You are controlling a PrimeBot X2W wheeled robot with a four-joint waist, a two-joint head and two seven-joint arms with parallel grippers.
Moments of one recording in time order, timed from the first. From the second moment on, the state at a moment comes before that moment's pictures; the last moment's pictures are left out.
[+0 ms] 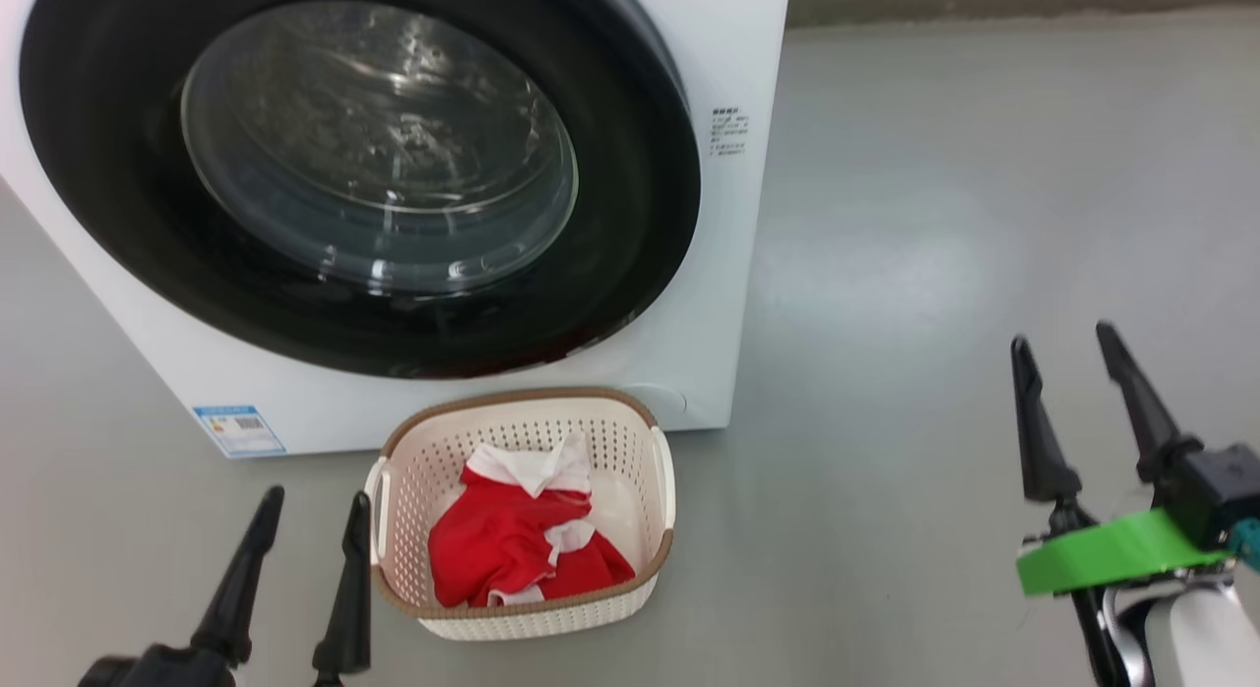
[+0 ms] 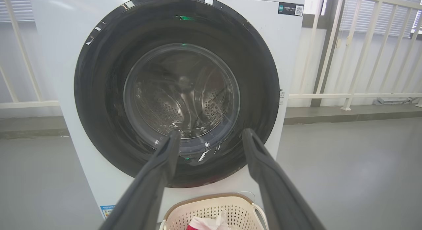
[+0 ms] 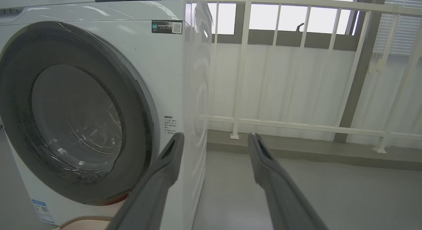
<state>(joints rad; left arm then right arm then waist) 0.03 0.07 0.02 0.01 -0.17 -0.11 -0.25 -0.13 -0.05 -0.12 0.15 0.13 0.13 -0.26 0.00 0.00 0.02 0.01</state>
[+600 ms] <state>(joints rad) 0.11 0.08 0.03 0.01 -0.16 -0.12 -0.25 -0.02 -0.04 -0.13 0.13 0.13 0.13 -0.26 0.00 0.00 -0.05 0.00</state>
